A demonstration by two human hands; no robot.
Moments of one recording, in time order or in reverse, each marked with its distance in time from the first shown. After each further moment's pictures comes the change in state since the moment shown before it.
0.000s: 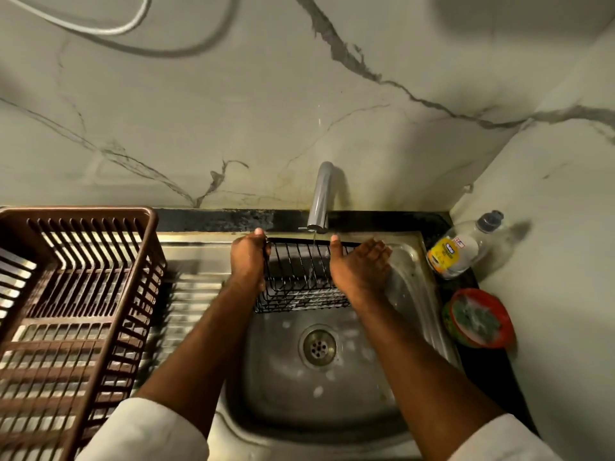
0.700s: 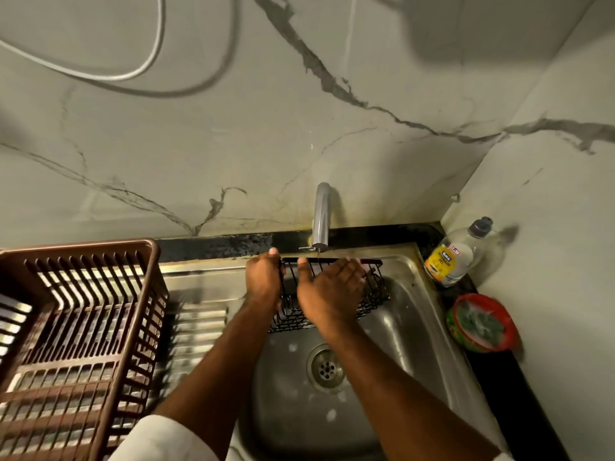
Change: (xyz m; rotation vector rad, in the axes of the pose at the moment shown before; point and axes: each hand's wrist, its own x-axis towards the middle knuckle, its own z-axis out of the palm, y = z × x) left_hand 0.011 -0.005 0.006 0.166 -0.075 0.138; right_hand -0.052 -0.045 0.021 0.072 0.040 -0.070
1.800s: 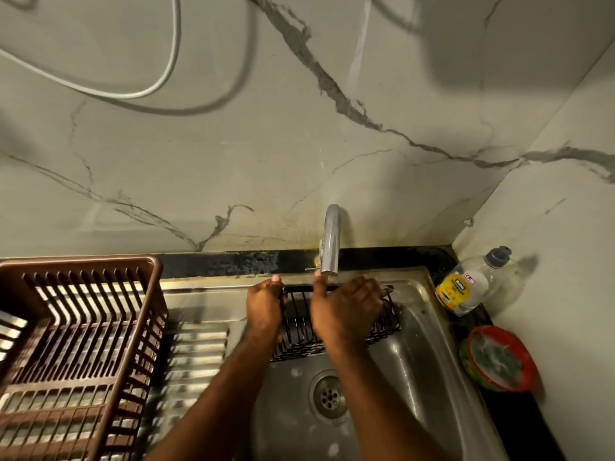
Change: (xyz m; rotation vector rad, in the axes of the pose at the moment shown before) left_hand 0.005 -0.013 -0.003 -0.124 -0.035 -0.001; right_hand 0.025 0.000 0.002 0.002 0.090 0.107
